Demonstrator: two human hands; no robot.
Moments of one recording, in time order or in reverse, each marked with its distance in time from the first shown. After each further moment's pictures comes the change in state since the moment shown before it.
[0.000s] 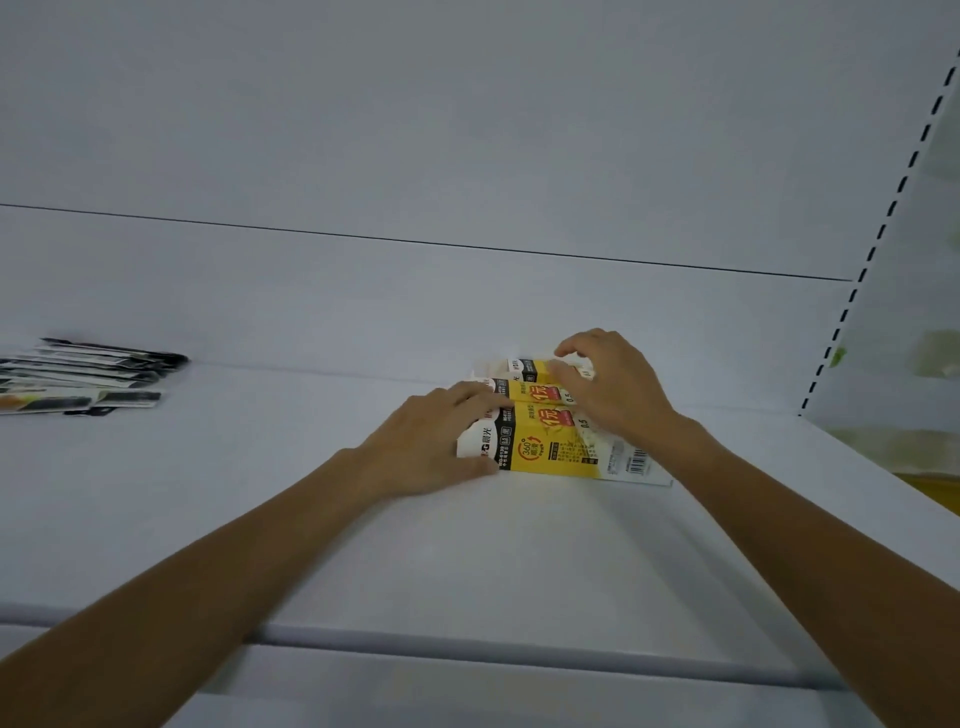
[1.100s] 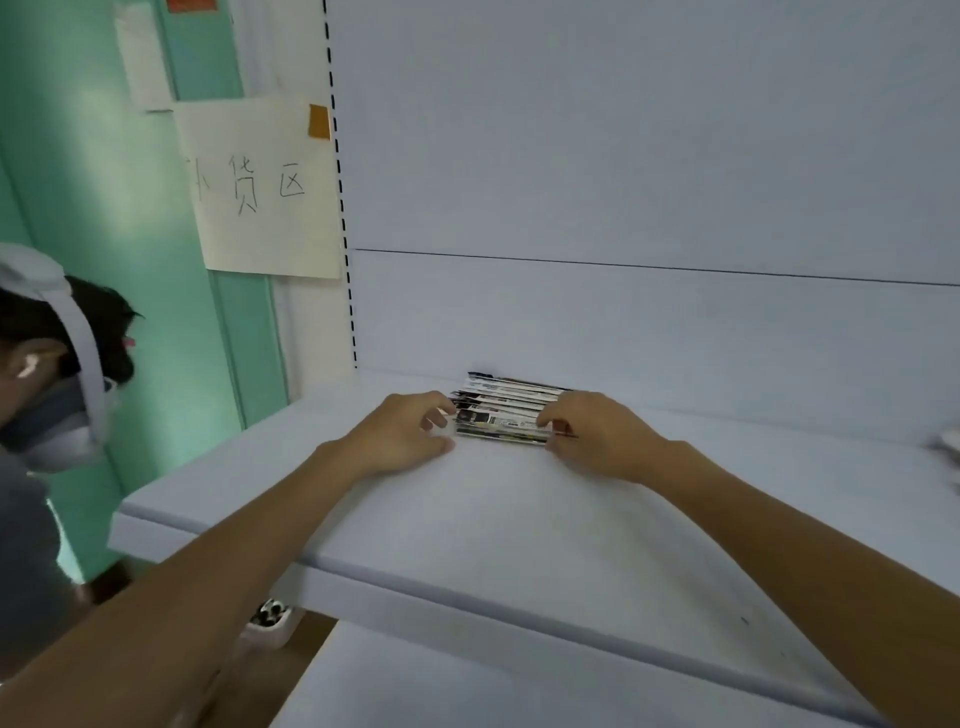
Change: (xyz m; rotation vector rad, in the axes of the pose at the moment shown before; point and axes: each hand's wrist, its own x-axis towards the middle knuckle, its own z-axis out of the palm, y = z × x) left_hand -0.281 -0.377 -0.199 -0.215 0.011 -0.582; right_hand 0.082 -0.419 0.233 -0.045 -0.433 -0.338
